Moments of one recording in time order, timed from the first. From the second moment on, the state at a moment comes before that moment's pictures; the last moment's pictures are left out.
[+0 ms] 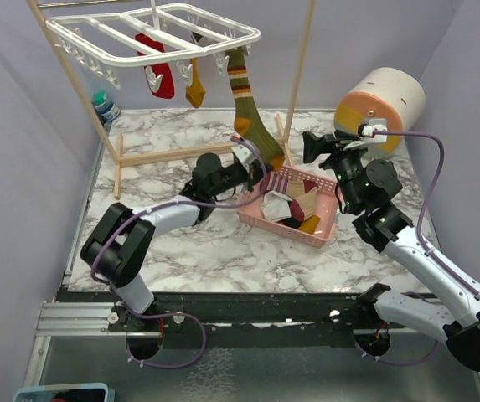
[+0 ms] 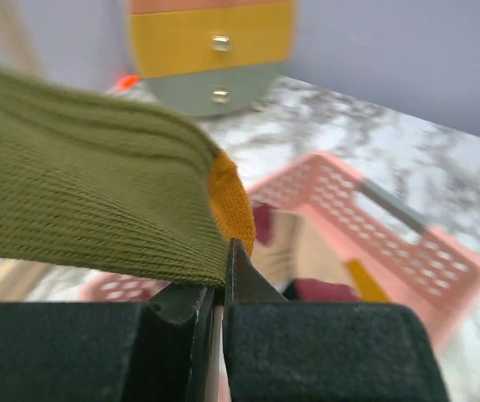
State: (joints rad) left arm -0.55 1.68 0.91 0.83 0.47 -0.07; right arm 0.60 0.99 0.90 0.30 0.37 0.14
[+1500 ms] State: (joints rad) left arm -0.79 1.11 0.62 0.35 0.29 0.07; right arm 0.57 1.59 1.43 0.51 -0.53 0.26
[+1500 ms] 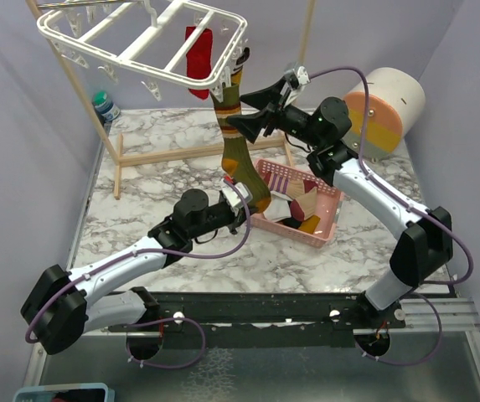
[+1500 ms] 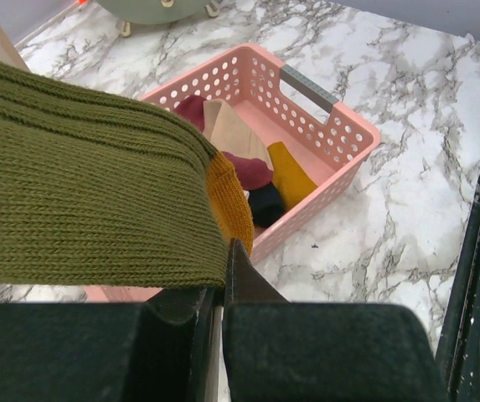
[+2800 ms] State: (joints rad) left arm -0.79 1.08 0.61 0.25 0.35 0.03; right arm 0.51 2.17 1.92 1.28 -0.85 1.16
